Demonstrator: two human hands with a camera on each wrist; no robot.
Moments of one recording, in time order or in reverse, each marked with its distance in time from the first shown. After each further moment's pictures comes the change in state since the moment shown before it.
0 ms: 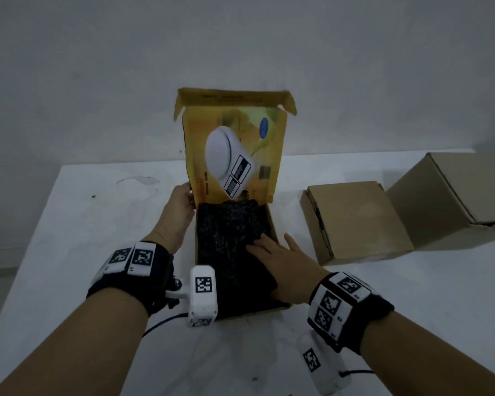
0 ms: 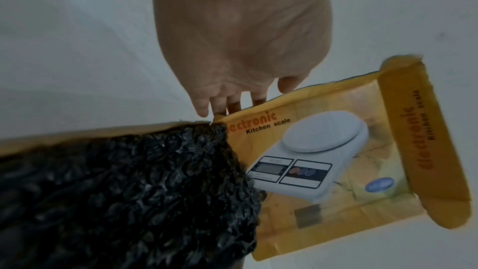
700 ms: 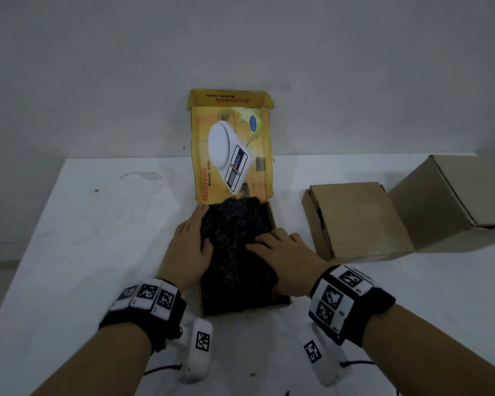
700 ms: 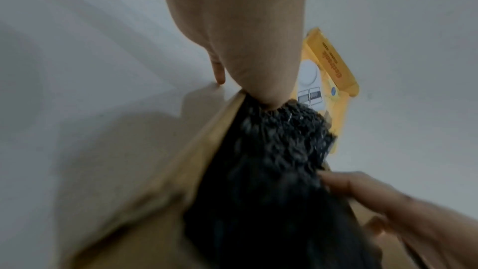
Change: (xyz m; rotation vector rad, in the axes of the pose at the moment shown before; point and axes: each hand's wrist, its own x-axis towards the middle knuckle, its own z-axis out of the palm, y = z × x) left_hand -0.027 -0.084 -0.021 0.897 -0.050 0.368; right_hand 0.001 0.004 -0.006 -0.174 0.028 -0.019
